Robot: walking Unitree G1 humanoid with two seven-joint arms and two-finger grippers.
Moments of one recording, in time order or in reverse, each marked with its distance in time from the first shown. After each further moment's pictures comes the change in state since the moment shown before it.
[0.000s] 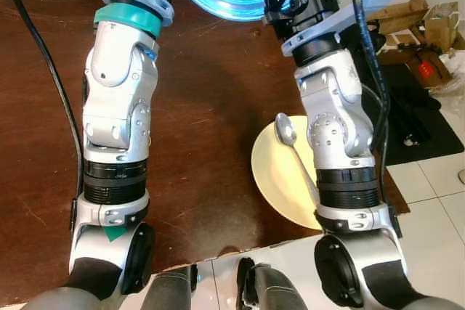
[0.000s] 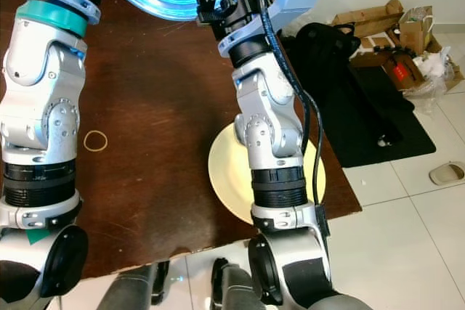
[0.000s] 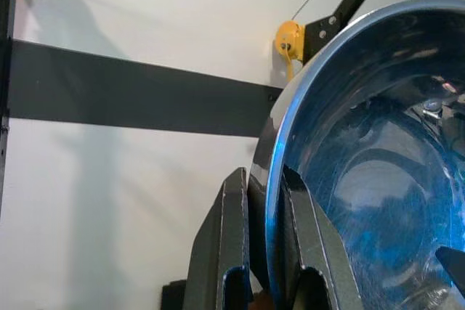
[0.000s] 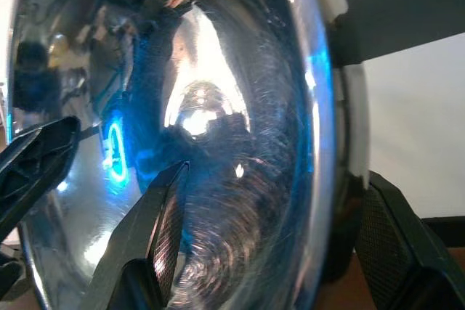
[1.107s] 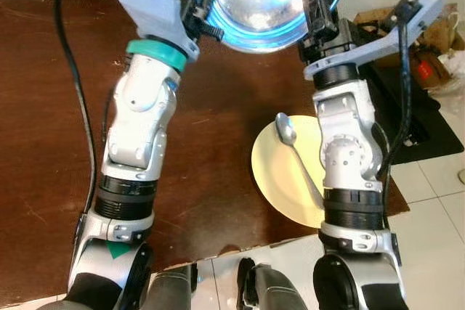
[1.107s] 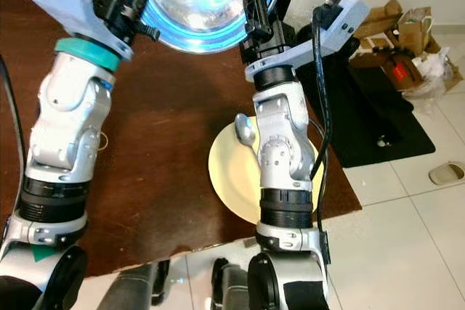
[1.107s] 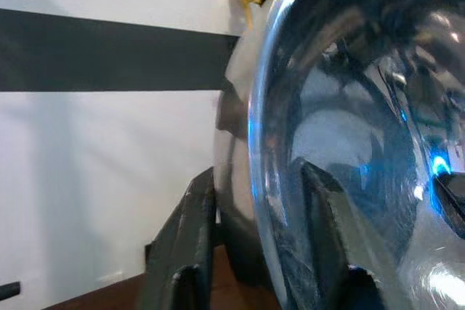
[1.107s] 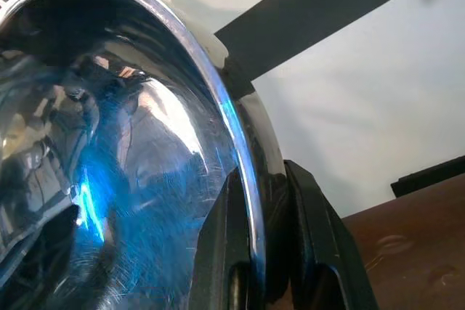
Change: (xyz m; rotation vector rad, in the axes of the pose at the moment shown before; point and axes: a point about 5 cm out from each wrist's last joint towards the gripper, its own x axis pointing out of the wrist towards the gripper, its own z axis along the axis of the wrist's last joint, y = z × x) left arm -0.021 -0.027 -0.039 0.028 0.136 -0.119; right arm -0.037 -0.029 -0.005 0.172 -0.035 -0.168
